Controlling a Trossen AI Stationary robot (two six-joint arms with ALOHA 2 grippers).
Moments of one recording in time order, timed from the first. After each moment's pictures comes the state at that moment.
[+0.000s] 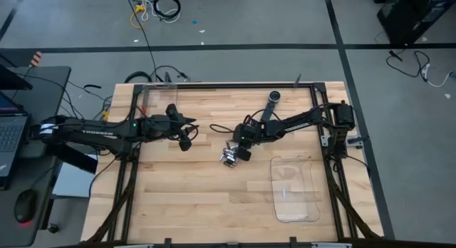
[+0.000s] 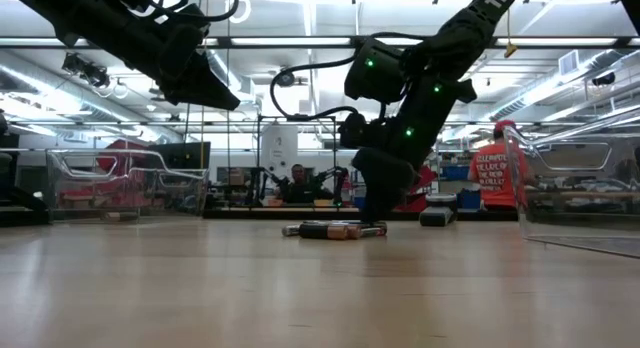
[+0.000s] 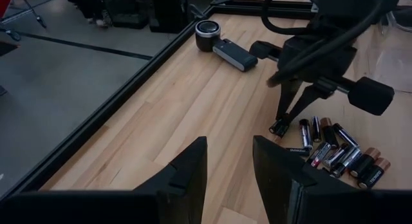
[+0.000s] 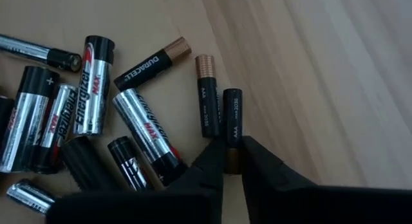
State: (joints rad) left arm 0.08 0.93 0.50 0.00 -0.37 -0.08; right arm -0.11 1.91 1.03 -0.21 0.17 0.21
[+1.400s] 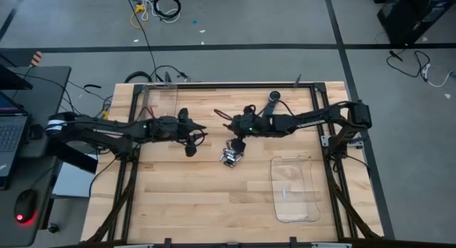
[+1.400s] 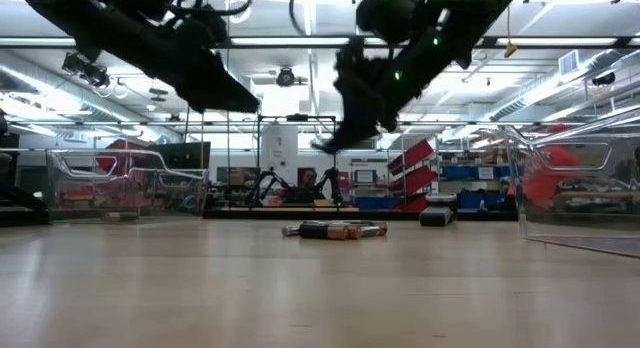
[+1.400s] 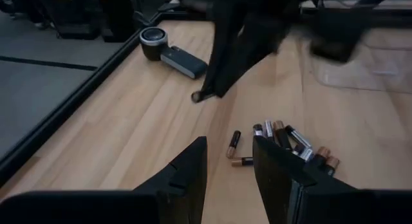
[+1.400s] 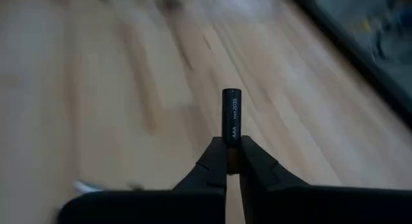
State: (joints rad) left arm 0.08 1.10 0.50 0.21 -0.19 -0.02; right arm -0.09 1.71 1.03 0.04 0.24 0.09
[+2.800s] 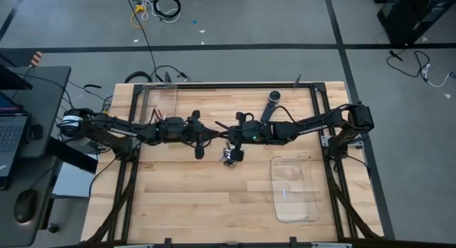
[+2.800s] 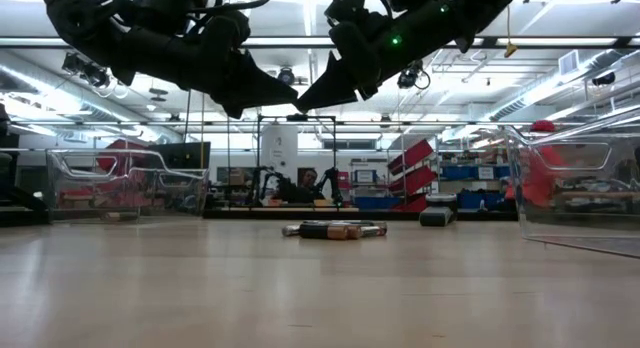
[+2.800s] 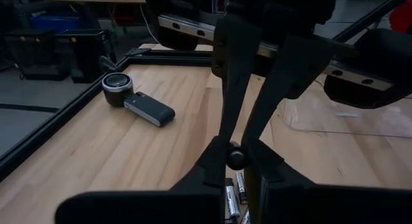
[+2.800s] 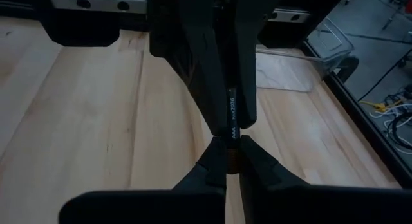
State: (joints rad) left arm 0.08 1.32 0.50 0.61 -0.07 -0.01; right arm 0.00 1.70 1.03 0.21 0.22 -0.09
